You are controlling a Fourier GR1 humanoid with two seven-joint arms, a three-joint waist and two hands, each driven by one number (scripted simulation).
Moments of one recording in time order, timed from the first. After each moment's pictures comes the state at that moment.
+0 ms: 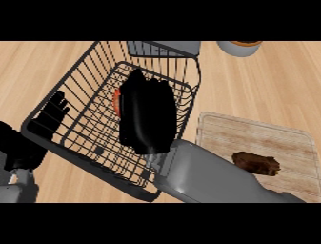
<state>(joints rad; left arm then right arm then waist) -0.08 0.22 0.06 -1.56 0.11 -0.07 0.22 -0.88 -0.01 0.72 -1.43 0.91 -0.22 1.05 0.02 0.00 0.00</state>
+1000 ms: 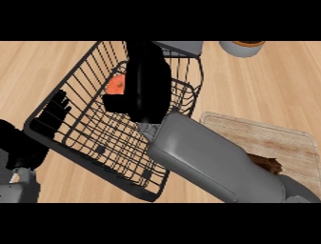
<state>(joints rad) -0.09 0.21 0.06 -1.56 0.10 -0.07 0.23 -1.04 -0.01 0.68 -1.20 0.78 -0.66 1.01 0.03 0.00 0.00</state>
